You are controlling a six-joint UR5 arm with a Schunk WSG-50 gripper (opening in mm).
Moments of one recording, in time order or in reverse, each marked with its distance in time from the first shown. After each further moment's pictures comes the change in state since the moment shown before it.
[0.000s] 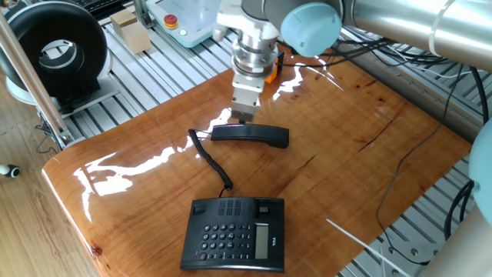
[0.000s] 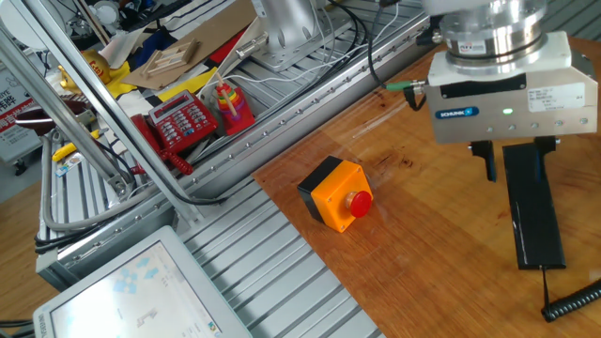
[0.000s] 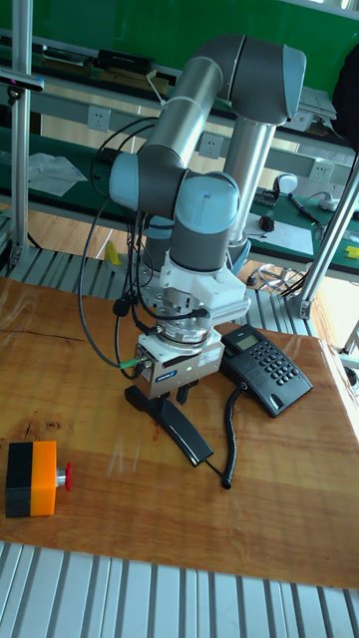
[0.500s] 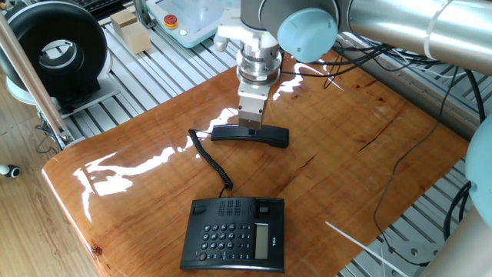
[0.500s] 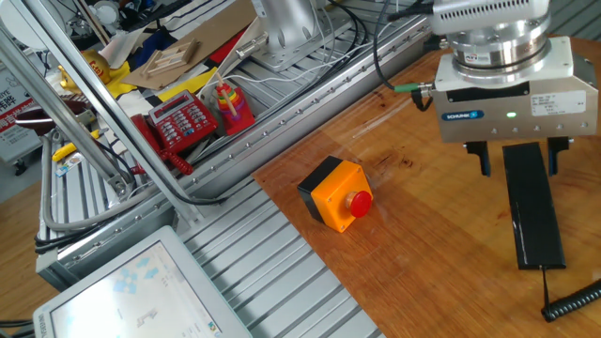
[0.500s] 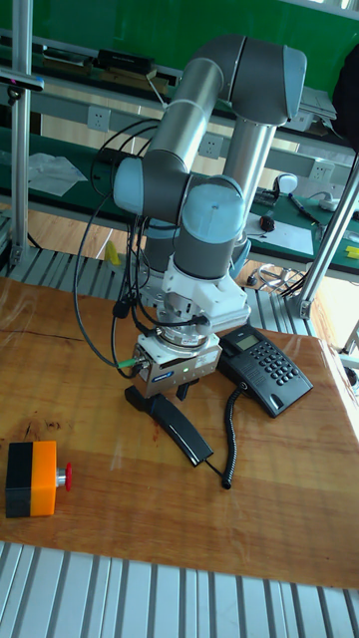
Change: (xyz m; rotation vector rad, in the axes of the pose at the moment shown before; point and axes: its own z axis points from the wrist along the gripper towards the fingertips) arm 0.015 0.001 0.008 0.015 0.066 0.023
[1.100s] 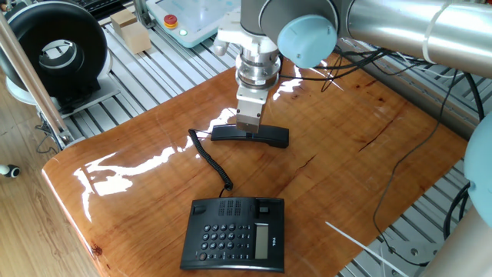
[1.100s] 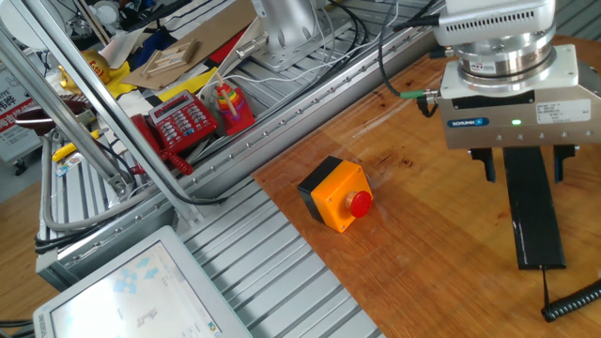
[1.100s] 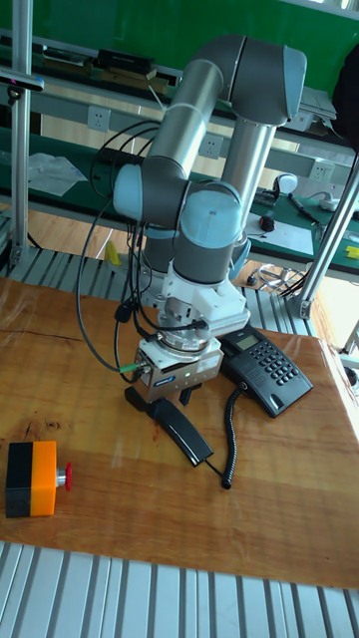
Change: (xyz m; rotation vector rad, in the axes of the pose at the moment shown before) arm -0.008 0.003 0.010 -0.004 -0.036 0.019
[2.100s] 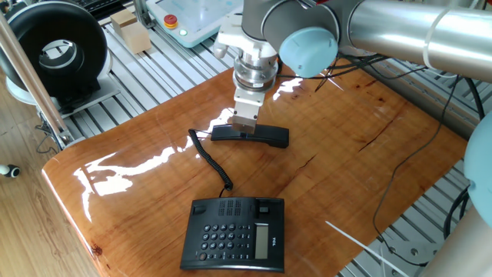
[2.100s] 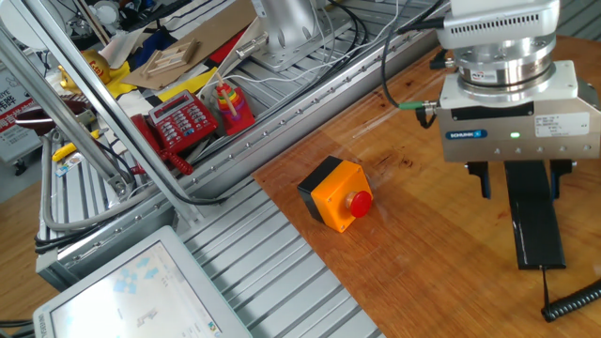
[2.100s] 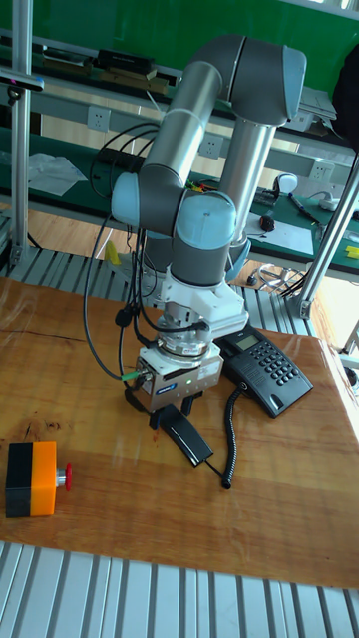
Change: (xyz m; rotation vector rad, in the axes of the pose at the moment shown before) arm -0.015 -0.004 0.009 0.014 -0.074 -0.039
